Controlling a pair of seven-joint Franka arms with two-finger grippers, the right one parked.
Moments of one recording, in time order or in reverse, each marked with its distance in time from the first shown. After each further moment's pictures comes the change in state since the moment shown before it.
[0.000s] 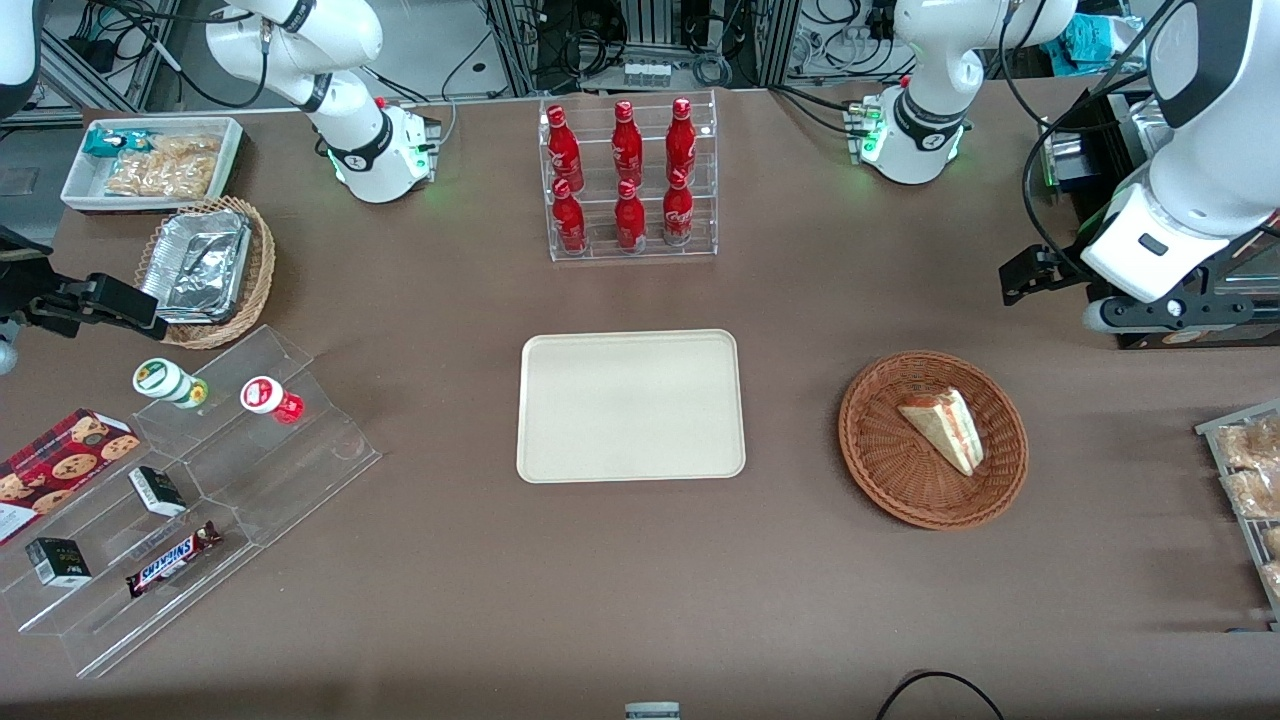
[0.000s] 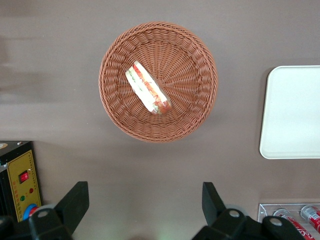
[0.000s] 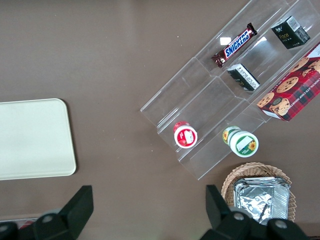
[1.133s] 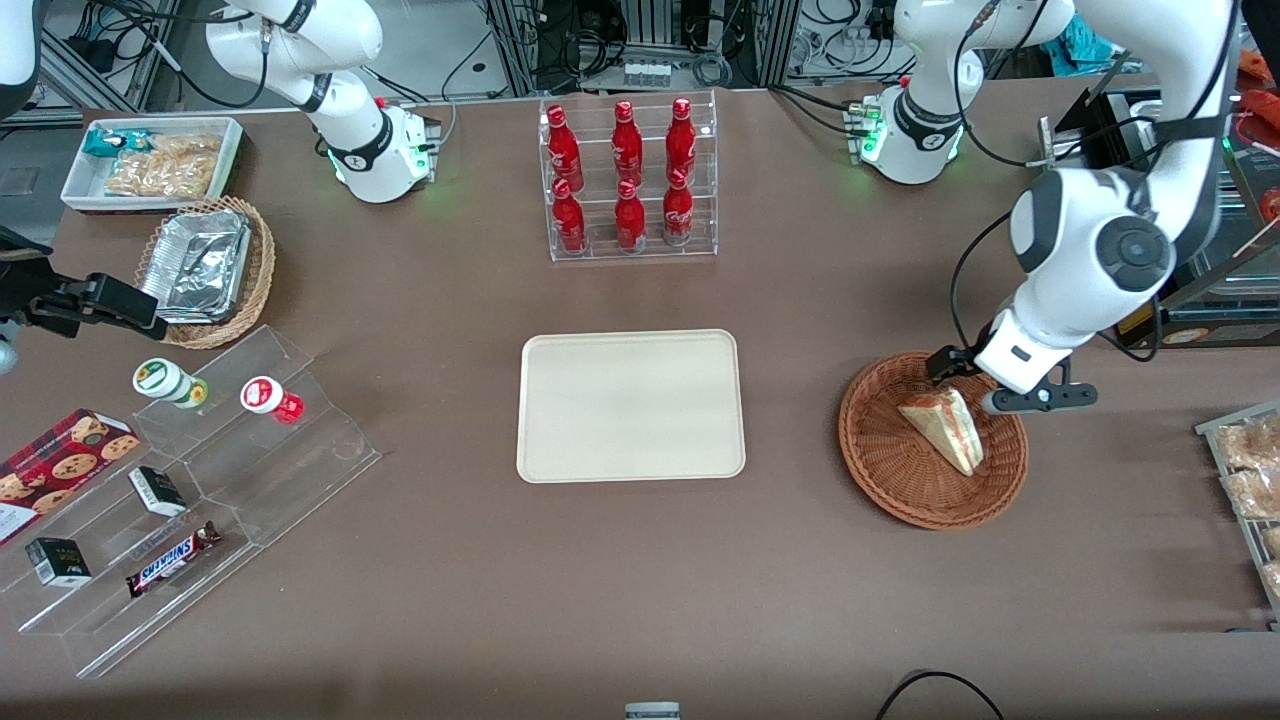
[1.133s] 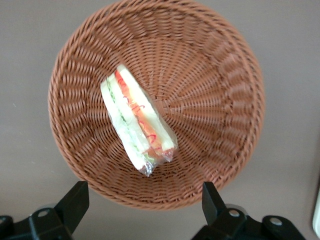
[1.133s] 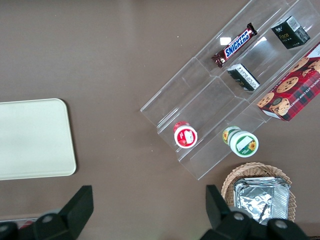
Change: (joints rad) arm 0.000 0.141 0.004 -0.482 -0.001 0.704 -0.116
